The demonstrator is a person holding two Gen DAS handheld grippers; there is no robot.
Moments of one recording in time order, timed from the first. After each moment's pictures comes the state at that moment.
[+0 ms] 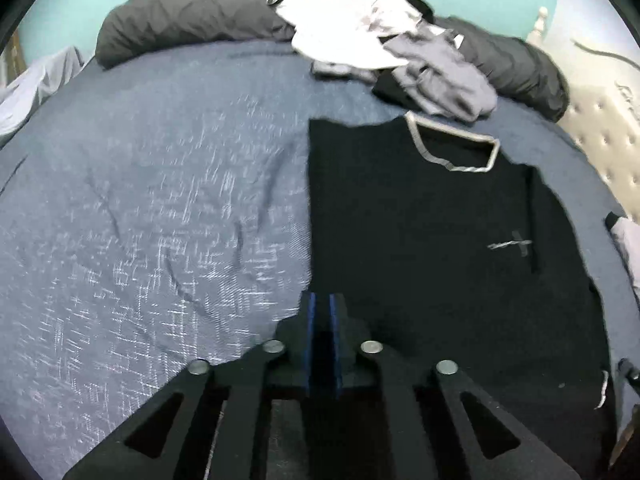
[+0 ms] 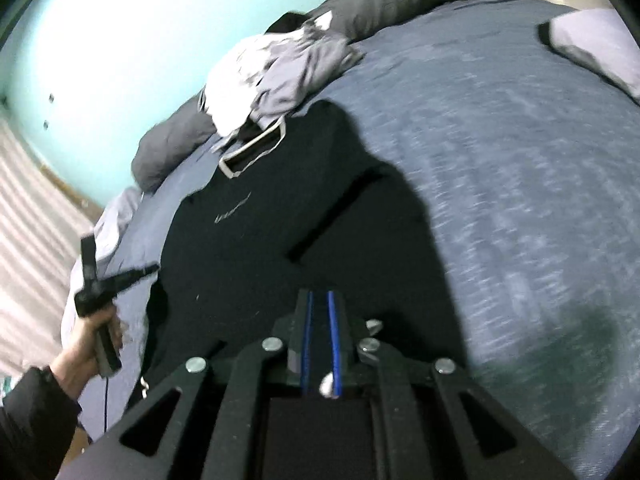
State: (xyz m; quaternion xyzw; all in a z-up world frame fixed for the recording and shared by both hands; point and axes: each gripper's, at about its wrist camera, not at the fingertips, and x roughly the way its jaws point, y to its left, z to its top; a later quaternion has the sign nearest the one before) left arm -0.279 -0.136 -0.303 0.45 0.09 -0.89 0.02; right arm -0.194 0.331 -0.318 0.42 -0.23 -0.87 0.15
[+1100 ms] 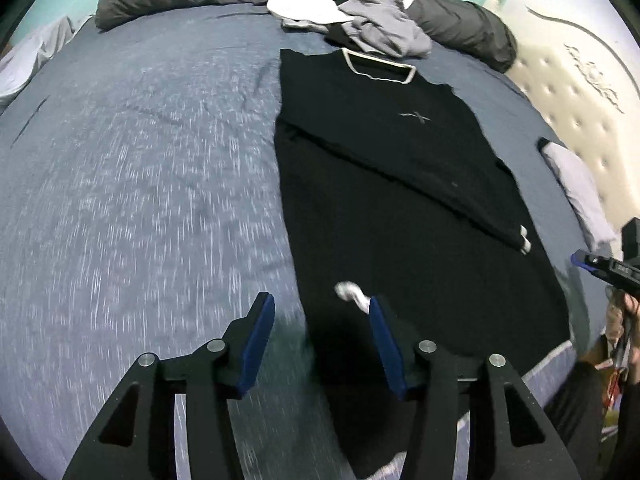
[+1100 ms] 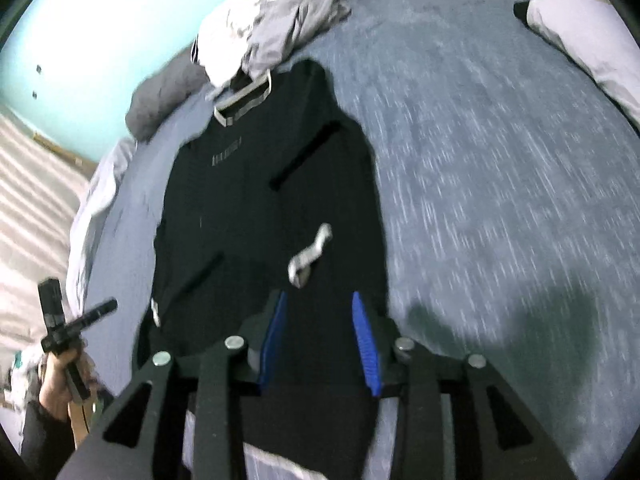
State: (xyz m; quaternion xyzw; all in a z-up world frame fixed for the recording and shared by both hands) left arm -0.074 -0.109 -0.252 0.52 0.11 -0.85 -0.04; right arm -0.131 0.386 -0.281 0.53 -0.20 -0.81 0.15
